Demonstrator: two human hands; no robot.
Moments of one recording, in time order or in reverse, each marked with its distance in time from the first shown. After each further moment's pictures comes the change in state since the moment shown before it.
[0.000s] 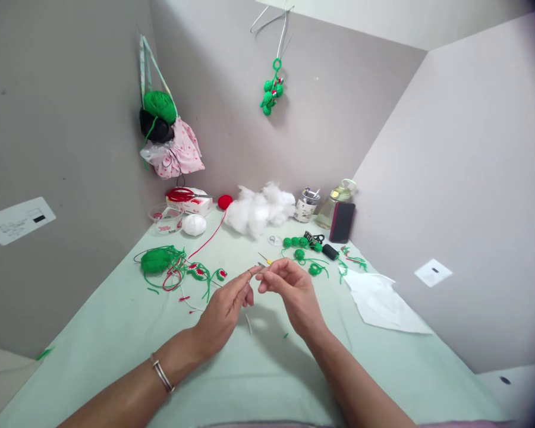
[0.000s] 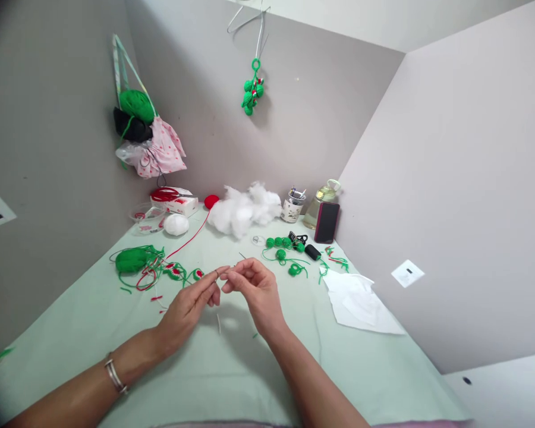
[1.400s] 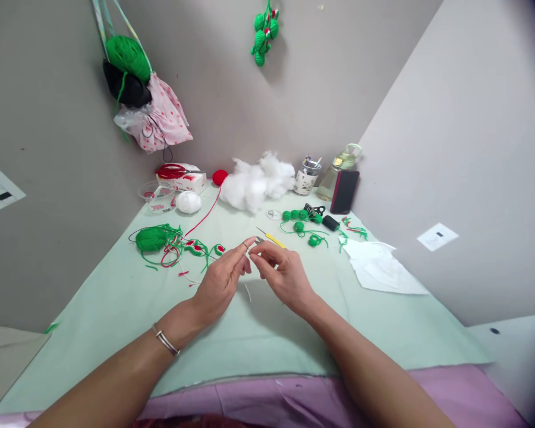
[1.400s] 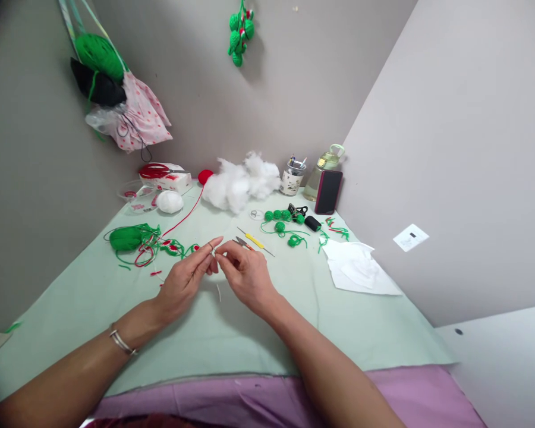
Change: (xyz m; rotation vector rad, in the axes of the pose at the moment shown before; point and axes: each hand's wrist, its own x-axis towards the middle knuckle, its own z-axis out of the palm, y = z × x) left_hand -0.001 -0.009 0.001 0.188 0.039 0.107; right_hand -0.007 0.005 0.002 -0.753 -0.096 -0.180
